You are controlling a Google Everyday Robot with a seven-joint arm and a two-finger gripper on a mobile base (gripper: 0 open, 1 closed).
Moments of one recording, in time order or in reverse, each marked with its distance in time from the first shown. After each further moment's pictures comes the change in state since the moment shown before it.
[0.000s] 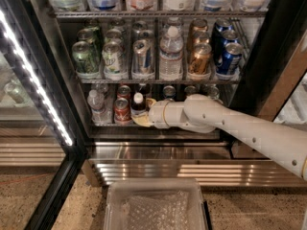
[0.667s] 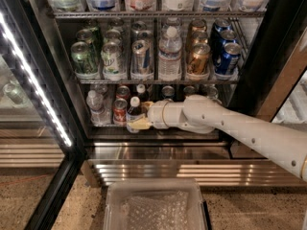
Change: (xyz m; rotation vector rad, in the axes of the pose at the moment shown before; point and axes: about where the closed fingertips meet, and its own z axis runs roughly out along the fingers) arm 0.002 0.001 -0.001 0.002 -0.005 -0.004
